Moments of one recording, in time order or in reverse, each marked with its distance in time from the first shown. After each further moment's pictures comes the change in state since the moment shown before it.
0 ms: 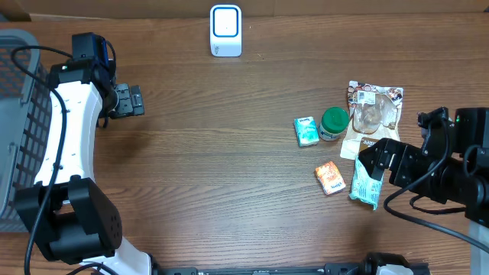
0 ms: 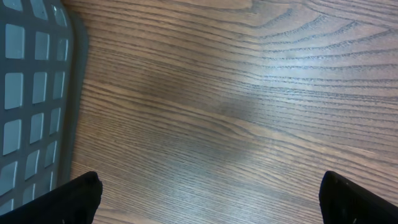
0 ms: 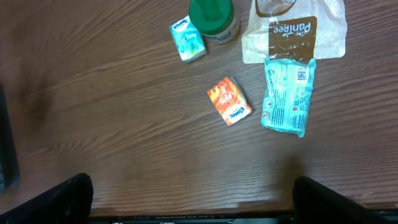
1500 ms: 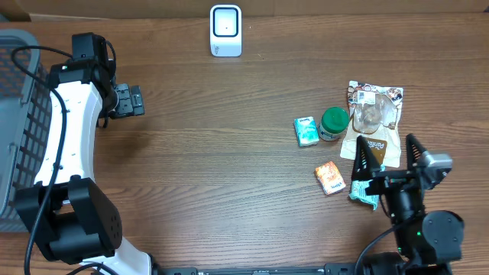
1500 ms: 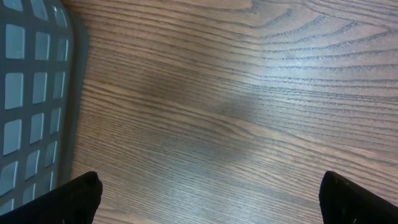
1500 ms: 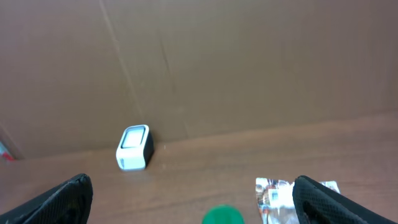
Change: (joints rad) left arm 0.000 0.000 0.000 0.000 0.000 0.000; right arm 0.209 -0.842 -1.091 1.405 0.282 -0.003
